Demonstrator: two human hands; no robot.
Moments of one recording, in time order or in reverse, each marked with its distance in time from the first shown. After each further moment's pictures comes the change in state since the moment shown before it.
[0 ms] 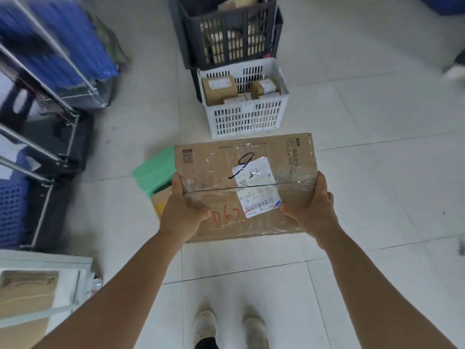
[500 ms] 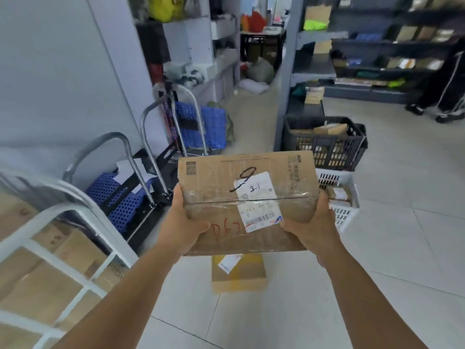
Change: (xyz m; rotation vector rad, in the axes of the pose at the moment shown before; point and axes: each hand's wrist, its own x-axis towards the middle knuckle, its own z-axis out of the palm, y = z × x) left_hand -0.136 0.088 -0.188 -0.157 0.496 0.026; right_hand -0.100 -0.231 -0.006 -0.033 -0.225 -0.446
